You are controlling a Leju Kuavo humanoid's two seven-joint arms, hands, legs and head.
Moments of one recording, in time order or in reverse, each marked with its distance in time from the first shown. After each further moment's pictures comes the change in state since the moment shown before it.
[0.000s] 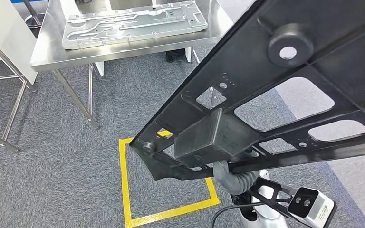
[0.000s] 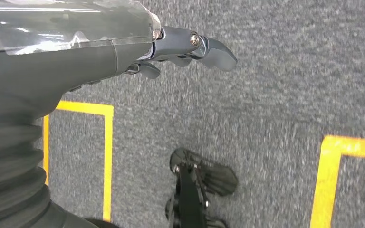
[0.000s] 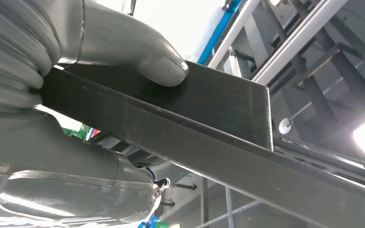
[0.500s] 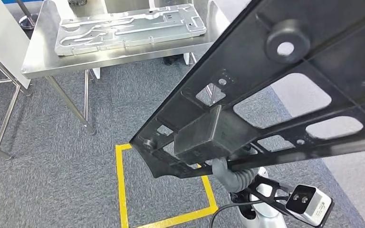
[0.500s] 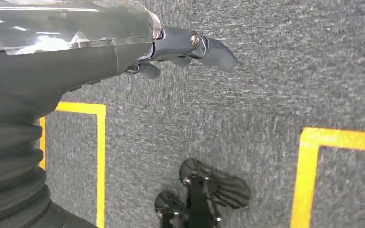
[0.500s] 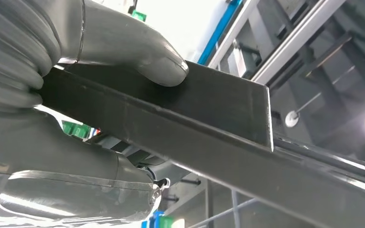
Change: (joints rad) left arm 0.005 0.004 0.000 0.000 -0.004 0.001 0.001; right arm -0.006 0.005 0.000 0.012 -0.002 -0.010 0.000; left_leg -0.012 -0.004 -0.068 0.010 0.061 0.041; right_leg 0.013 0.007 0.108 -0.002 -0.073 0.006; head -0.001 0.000
